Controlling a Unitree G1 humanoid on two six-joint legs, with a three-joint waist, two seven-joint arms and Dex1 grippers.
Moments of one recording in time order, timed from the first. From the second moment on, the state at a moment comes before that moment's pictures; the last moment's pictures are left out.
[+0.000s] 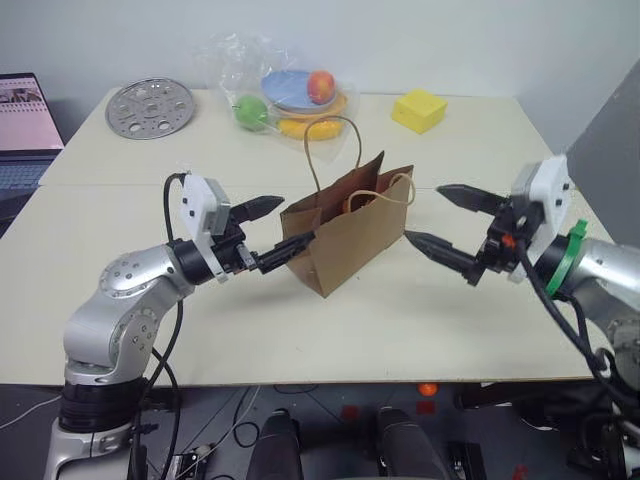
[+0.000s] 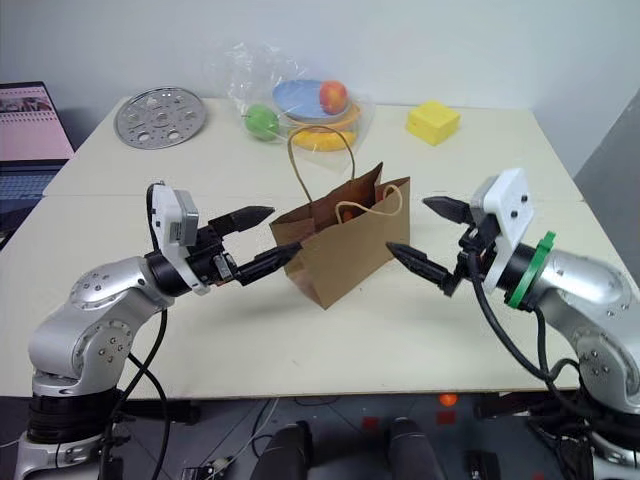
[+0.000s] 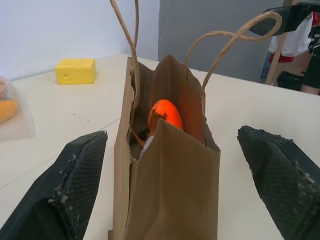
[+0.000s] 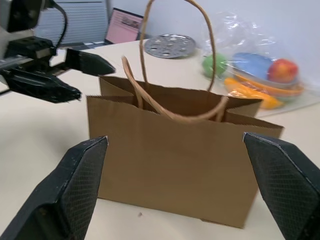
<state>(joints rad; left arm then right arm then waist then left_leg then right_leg) -0.33 0.60 0.15 -0.35 -0.61 0.54 -0.80 -0.31 -0.69 -0.23 -0.68 0.70 0.82 0.59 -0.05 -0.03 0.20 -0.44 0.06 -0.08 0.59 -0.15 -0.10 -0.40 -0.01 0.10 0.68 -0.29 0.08</state>
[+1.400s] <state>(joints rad) -0.33 0.51 0.08 -0.22 -0.51 0.40 -0.80 -0.27 -0.72 -0.15 -0.67 0.73 0.74 0.60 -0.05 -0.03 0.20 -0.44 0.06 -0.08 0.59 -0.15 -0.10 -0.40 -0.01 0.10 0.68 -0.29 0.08</state>
